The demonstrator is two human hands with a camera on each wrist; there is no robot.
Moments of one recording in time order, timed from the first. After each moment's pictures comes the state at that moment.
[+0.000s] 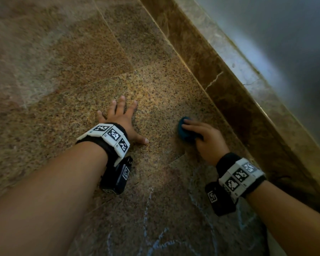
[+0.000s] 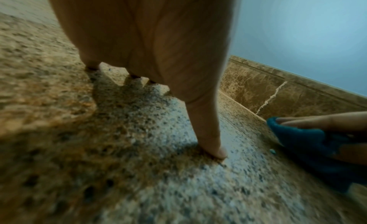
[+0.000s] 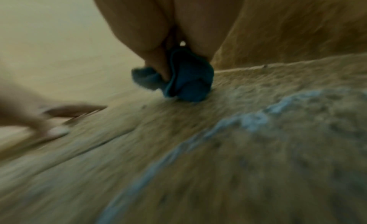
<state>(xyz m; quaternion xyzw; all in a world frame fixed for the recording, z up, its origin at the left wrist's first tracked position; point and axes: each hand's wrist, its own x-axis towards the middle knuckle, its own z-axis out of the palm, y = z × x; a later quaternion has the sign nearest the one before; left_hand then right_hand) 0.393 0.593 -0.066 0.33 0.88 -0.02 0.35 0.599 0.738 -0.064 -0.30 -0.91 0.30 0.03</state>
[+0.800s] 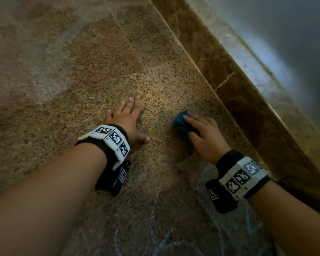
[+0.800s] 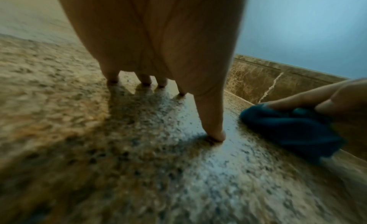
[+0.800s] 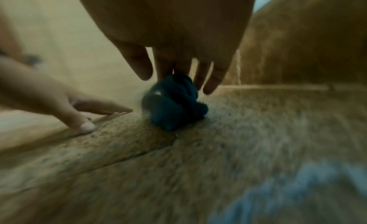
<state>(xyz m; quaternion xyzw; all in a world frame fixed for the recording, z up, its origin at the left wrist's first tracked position) 0.385 0.578 -0.071 0.37 0.87 0.01 0.34 0.573 0.725 -0.049 -0.29 -0.92 0.28 -0.05</state>
